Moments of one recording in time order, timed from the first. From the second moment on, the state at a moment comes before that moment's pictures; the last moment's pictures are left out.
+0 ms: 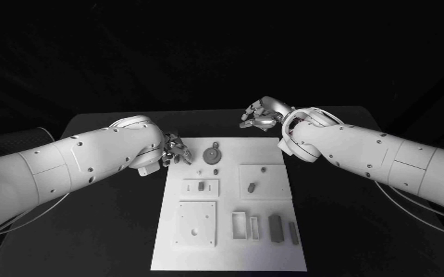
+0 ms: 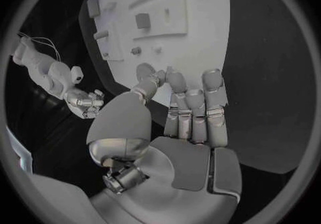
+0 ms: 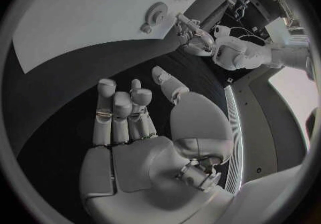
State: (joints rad) left arm 1.40 -0.55 -0.21 1.16 -0.92 0.05 -0.50; left_hand 1.00 -0.02 0.52 -0.21 0.25 1.12 0.01 0.28 0.70 1.30 -0.08 0.80 0.70 1.11 -0.16 1.39 0.69 0.02 1.28 -0.25 0.62 1.31; right arm 1.26 -0.64 -0.02 1.19 -1.11 -0.34 -0.05; right_hand 0.99 -0.09 0.48 -0.28 0.18 0.91 0.12 0.27 0.51 1.18 0.02 1.18 0.83 1.12 -0.08 1.43 0.90 0.25 1.07 0.00 0.94 1.31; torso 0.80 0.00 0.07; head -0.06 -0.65
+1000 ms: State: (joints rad) left arm 1.38 -0.73 -0.24 1.46 -0.87 -0.07 -0.56; left_hand 0.98 -0.04 0.51 -0.21 0.33 1.14 0.01 0.28 0.70 1.31 -0.08 0.82 0.70 1.12 -0.16 1.41 0.70 0.02 1.29 -0.26 0.64 1.31; right arm 1.25 -0.65 -0.02 1.19 -1.10 -0.34 -0.05; right_hand 0.99 -0.09 0.48 -0.28 0.18 0.91 0.12 0.27 0.52 1.18 0.01 1.18 0.83 1.12 -0.08 1.43 0.90 0.25 1.07 0.00 0.94 1.31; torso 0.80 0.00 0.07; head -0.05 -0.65
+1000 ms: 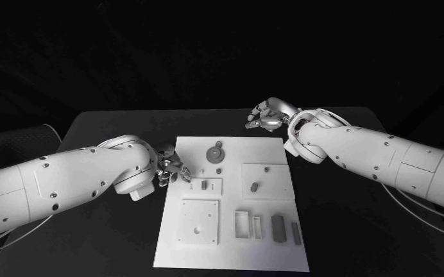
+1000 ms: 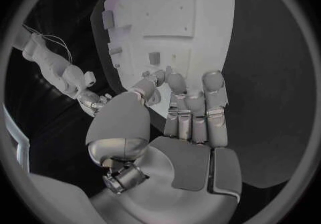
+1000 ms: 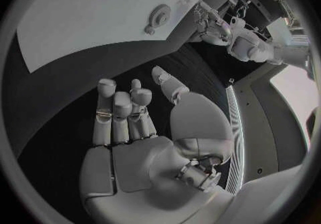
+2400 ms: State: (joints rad) left arm 1.35 -0.70 -0.24 1.45 -0.99 -0.06 -0.59; left_hand 0.98 -0.05 0.52 -0.21 0.37 1.14 0.00 0.28 0.70 1.32 -0.09 0.82 0.71 1.13 -0.16 1.42 0.71 0.02 1.29 -0.26 0.65 1.31; right arm 1.25 -0.65 -0.02 1.19 -1.10 -0.34 -0.05; right_hand 0.99 -0.09 0.48 -0.28 0.18 0.91 0.12 0.27 0.52 1.18 0.02 1.18 0.83 1.12 -0.08 1.43 0.89 0.25 1.07 0.00 0.94 1.31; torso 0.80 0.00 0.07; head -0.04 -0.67
